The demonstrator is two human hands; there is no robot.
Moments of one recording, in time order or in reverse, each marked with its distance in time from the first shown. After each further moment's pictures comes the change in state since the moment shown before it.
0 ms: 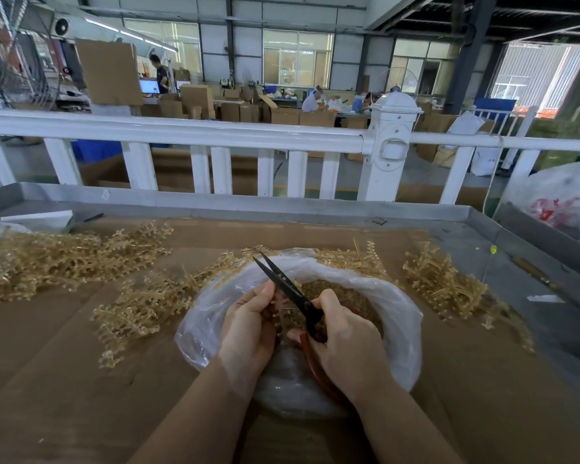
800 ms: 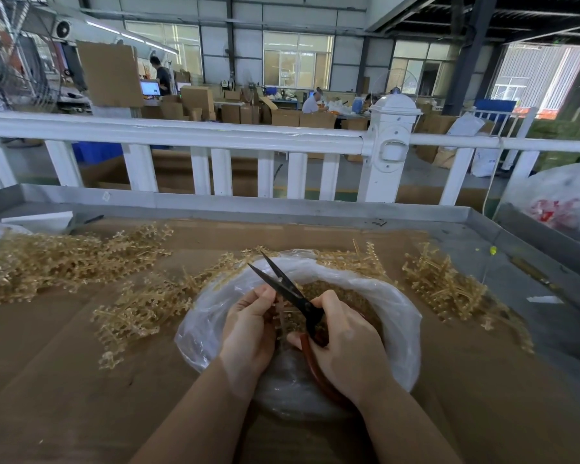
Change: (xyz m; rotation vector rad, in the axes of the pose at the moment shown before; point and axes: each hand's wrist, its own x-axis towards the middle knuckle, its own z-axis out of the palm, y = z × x) left_hand 0.000 -0.002 0.003 0.018 0.004 0.044; right_hand -0.002 0.002 -0.003 0.072 -0.009 -0.011
